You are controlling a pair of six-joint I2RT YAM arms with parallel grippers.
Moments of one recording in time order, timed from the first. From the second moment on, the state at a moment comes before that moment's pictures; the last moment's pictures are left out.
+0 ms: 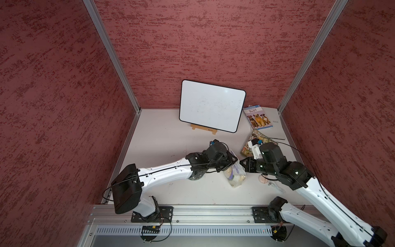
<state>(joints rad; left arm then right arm) -1.06 1.51 1.09 -0.15 0.10 -1.44 0.63 0.82 0.90 -0.85 -0.18 0.66</state>
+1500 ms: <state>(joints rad) -1.05 1.59 1.24 -0.29 0.16 -1.48 0.62 0.79 0.90 -0.88 -0.06 0.68</state>
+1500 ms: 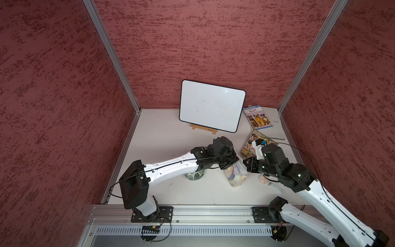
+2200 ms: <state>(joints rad) -1.05 1.49 1.20 -0.40 0.18 -1.47 0.63 0.85 0.93 -0.86 -0.18 0.62</state>
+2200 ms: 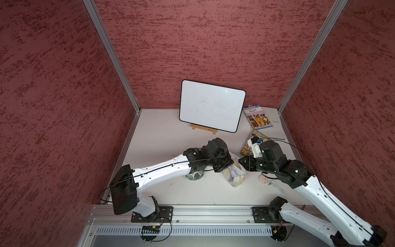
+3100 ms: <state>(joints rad) -0.92 1.45 1.31 -0.55 0.24 -1.33 0.68 1.14 1.21 -0.95 0.14 0.45</state>
